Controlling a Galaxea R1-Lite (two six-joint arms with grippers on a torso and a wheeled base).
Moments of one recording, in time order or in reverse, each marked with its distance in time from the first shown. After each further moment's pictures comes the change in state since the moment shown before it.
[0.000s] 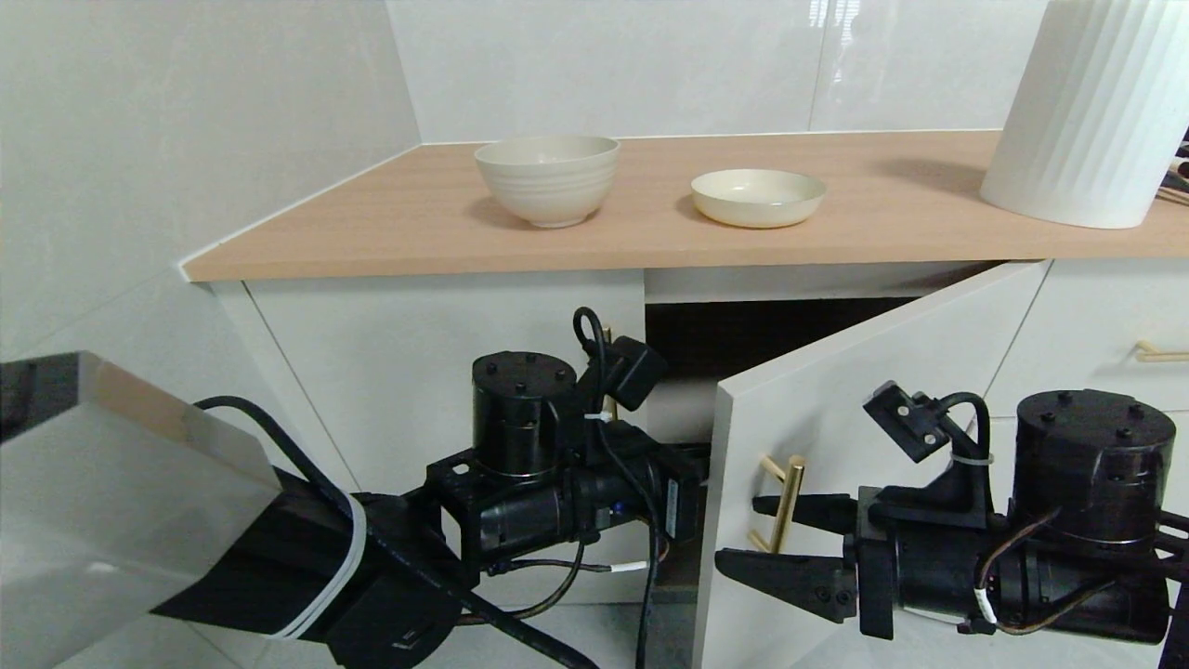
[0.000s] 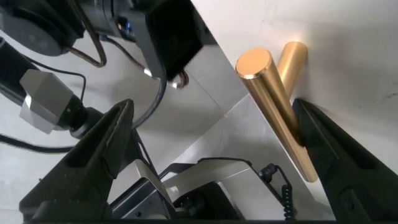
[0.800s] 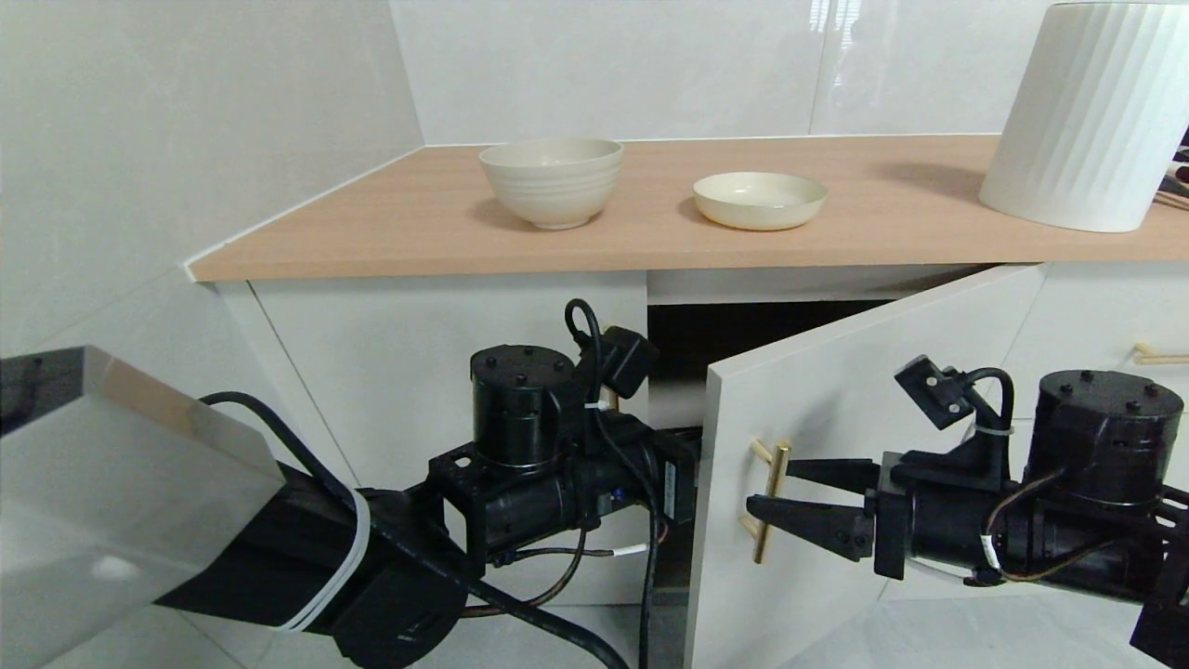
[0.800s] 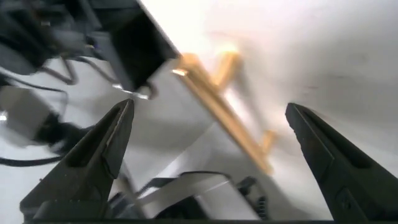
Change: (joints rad) left arm -0.044 -0.011 -0.004 0.000 0.025 0.001; right arm -0.211 0.070 -0.005 -0.130 0.014 -0.062
